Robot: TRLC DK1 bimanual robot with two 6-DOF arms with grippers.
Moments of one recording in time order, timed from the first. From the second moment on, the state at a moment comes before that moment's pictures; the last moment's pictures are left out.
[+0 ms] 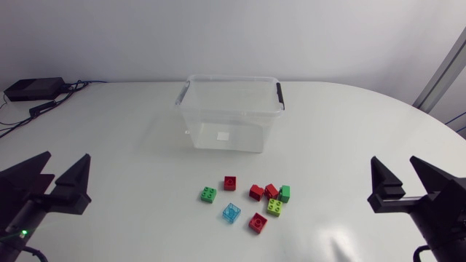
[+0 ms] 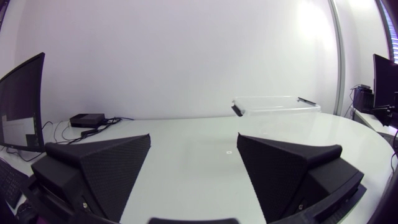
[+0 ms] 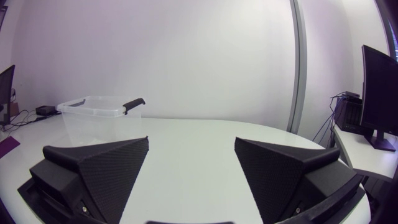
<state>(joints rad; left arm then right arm) -0.05 0.12 0.17 -0.13 -0.01 0.04 0.00 0.09 0.07 -0.03 0.01 0.00</state>
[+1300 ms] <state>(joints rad) -0.44 1.66 0.82 -0.32 0.33 1.05 -0.14 1.25 0.58 -0.54 -0.50 -0.42</state>
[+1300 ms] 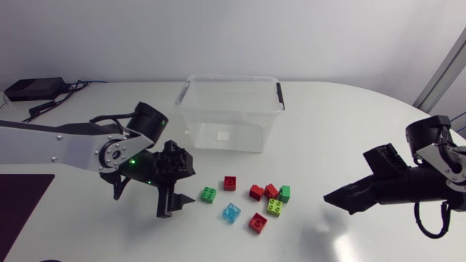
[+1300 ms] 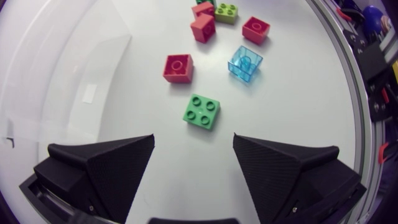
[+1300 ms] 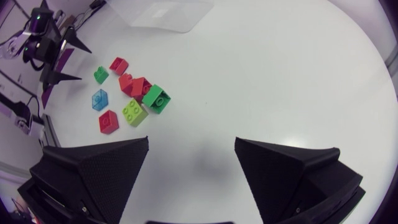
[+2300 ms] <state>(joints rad) -0.51 1.95 1.10 -0.69 0.40 1.29 0.24 1.67 0.76 -0.34 -0.38 -0.71</state>
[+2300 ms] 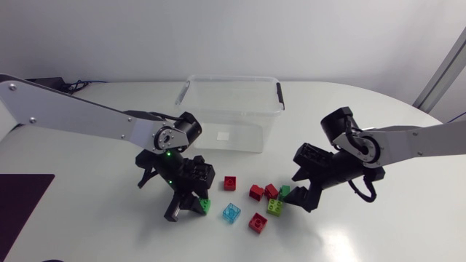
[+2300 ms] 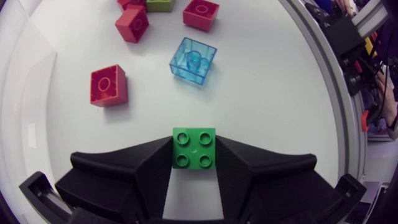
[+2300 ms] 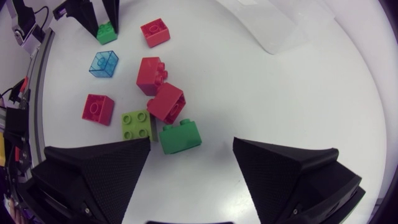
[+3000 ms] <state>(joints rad) -0.33 1.73 1.55 -0.52 0.51 0.95 0.27 1.56 0.81 -0.46 -0.33 -0.72</state>
